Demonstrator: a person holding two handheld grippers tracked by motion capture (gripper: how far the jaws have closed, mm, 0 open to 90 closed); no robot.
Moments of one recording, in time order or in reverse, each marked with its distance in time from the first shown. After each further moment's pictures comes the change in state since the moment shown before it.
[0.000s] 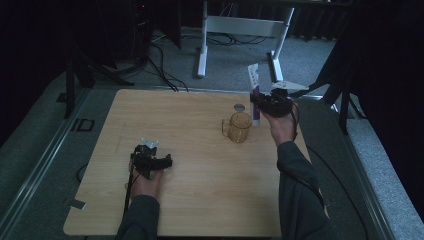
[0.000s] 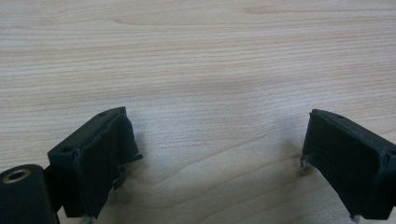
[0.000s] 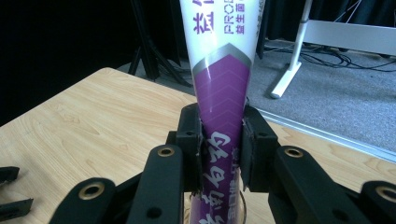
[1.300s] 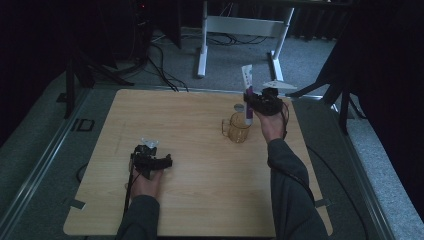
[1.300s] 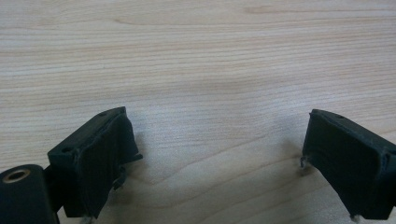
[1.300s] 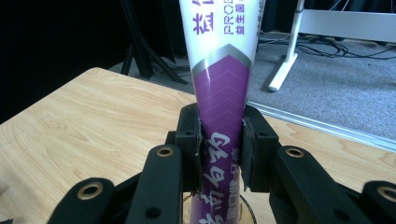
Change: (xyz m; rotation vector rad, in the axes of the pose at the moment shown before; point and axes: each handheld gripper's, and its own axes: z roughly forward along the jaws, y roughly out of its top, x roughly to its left) left arm 0.000 0.000 0.000 0.002 -0.001 0.000; right arm 0.002 -0.006 0.033 0.017 -0.030 0.044
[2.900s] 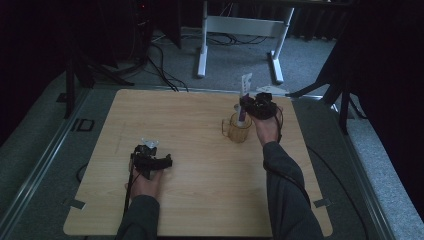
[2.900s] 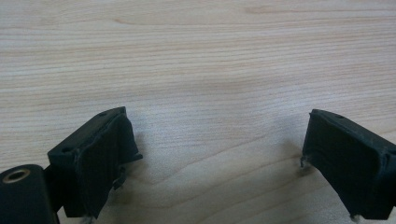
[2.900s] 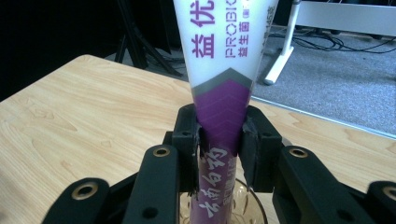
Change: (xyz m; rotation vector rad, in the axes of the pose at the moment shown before) left arm 0.000 0.000 0.000 -0.001 0.000 0.000; right arm 0.006 -0.017 0.016 0.025 -0.025 -0.019
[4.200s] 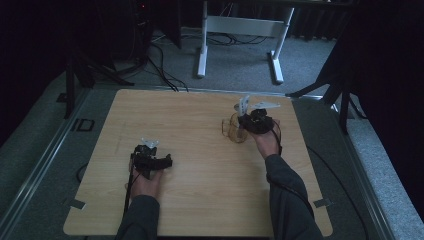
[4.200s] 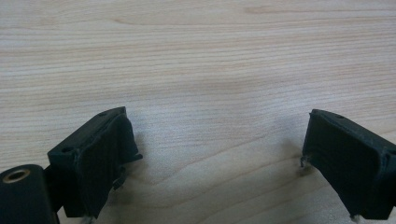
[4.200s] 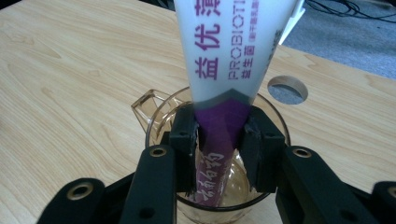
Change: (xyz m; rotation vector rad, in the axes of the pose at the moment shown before) left arm 0.000 0.000 0.000 0.000 0.000 0.000; right arm 0.001 -0.050 0.011 0.156 0.010 -0.073
